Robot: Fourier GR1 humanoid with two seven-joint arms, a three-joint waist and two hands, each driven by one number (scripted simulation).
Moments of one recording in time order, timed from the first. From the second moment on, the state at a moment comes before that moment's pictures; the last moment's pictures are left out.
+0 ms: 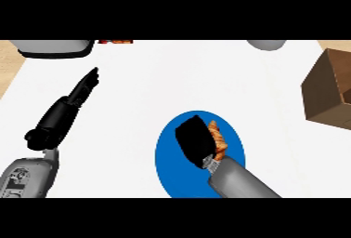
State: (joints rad) left arm -0.22 0.29 -0.02 -1.53 -0.09 -0.18 -0.06; right arm -0.51 -0.10 0.76 -1.25 1.25 0.25 0.36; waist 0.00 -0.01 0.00
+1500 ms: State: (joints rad) left arm -0.19 0.28 -0.01 -1.55 -0.10 -0.18 -0.07; right arm -0.03 -0.88 -0.04 -1.88 0.16 0.05 -0.32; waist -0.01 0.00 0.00
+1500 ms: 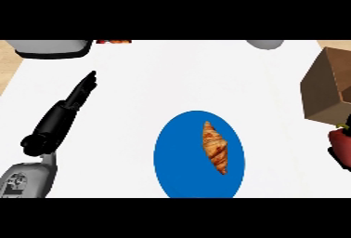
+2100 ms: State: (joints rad) left arm -0.24 0.25 -0.03 -1.54 -0.12 -0.20 -0.06; right arm -0.39 -0.94 -0.07 -1.29 0.26 0.17 -0.41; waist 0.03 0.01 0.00
